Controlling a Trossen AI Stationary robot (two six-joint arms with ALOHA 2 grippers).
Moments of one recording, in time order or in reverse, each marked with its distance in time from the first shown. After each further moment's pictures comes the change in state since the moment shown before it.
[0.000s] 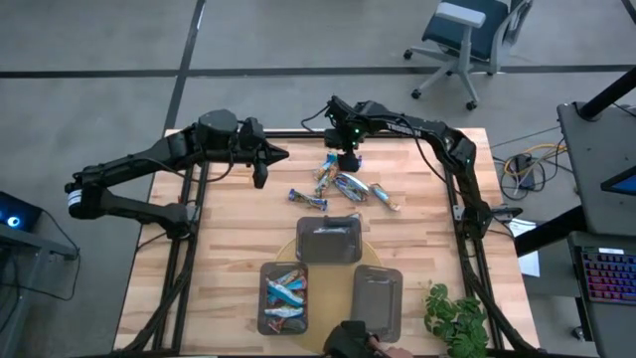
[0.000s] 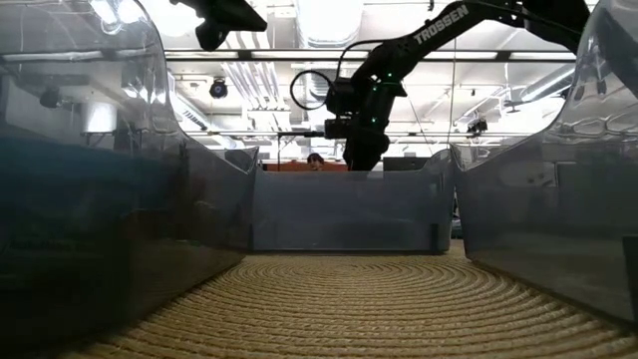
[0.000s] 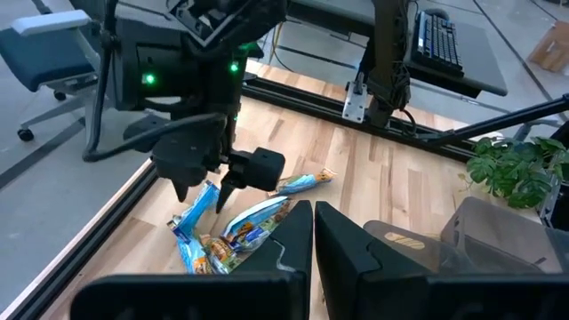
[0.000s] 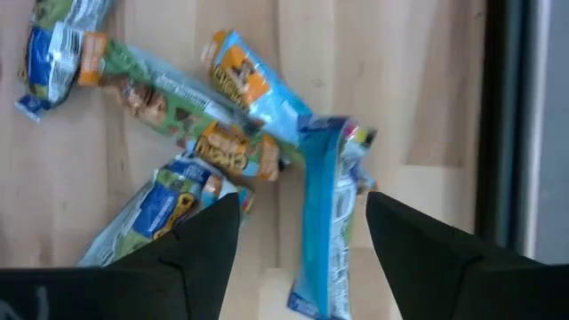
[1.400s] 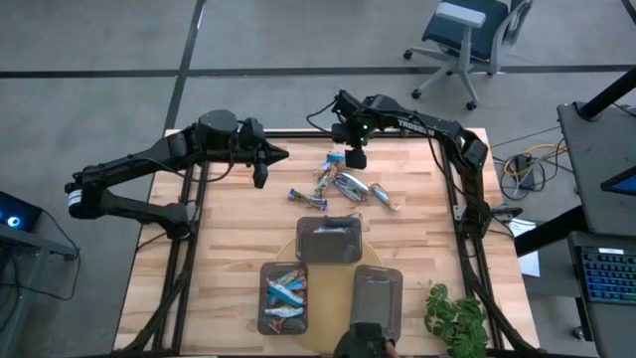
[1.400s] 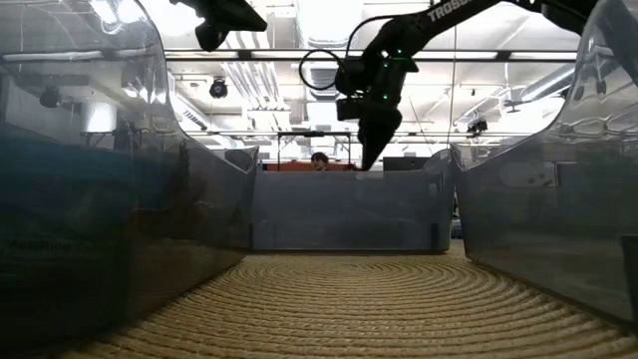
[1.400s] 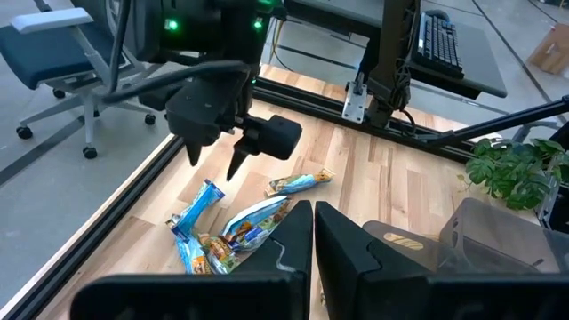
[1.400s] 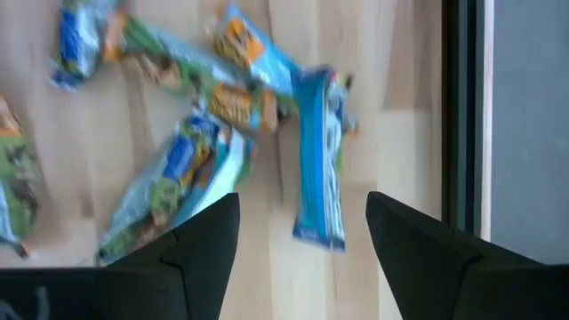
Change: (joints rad) left arm 0.000 0.000 0.000 -0.001 0.000 -0.008; right arm 0.001 -0.105 0.001 -0.132 0.079 0.061
